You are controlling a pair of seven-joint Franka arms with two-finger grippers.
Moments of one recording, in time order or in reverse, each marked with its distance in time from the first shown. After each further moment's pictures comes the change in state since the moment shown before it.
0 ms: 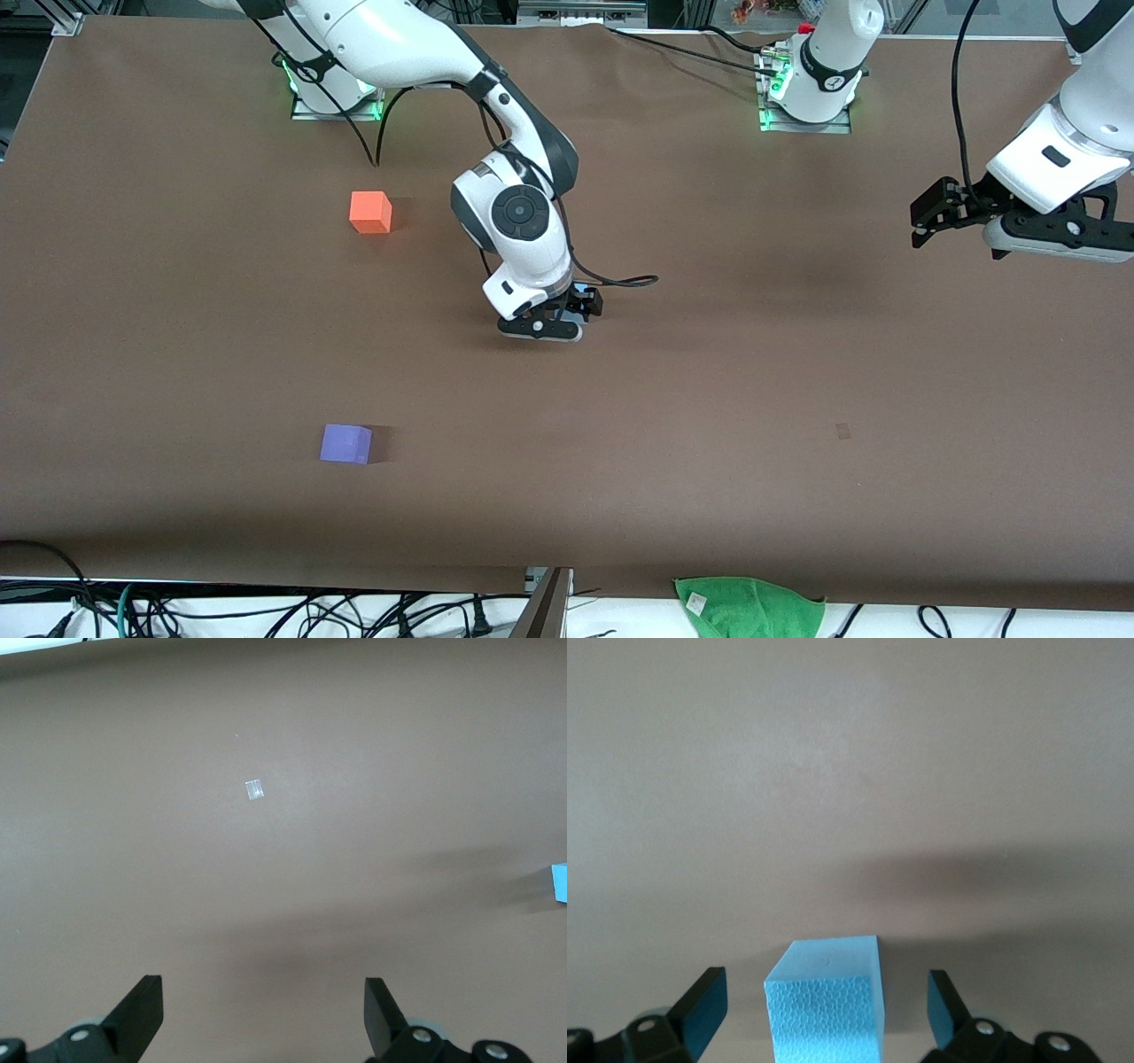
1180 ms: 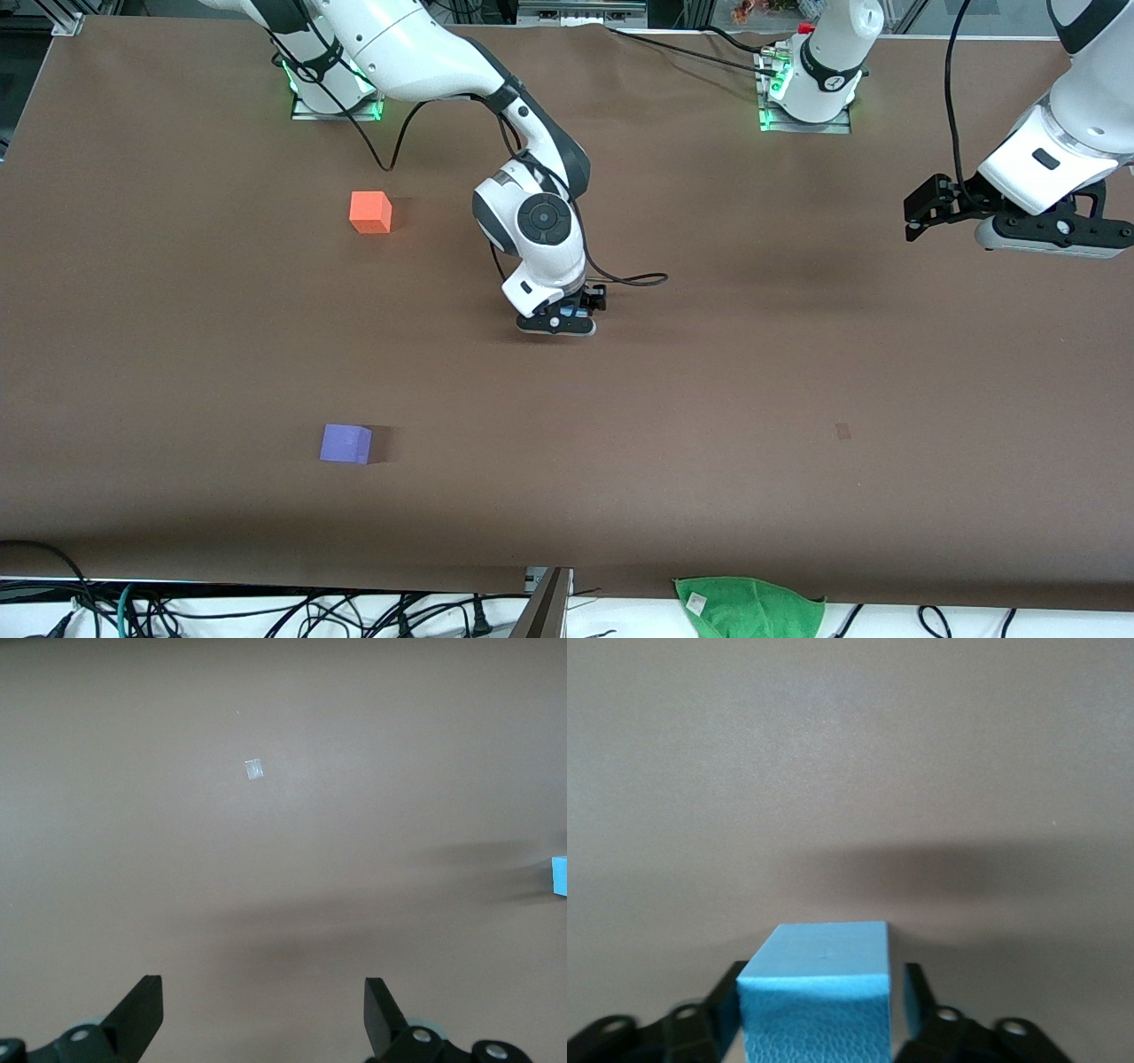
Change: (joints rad) left arm 0.013 0.002 -0.021 0.003 0.000 -0.042 -0.043; right arm 0.034 0.066 -0.005 0.002 -0.008 0.028 0.000
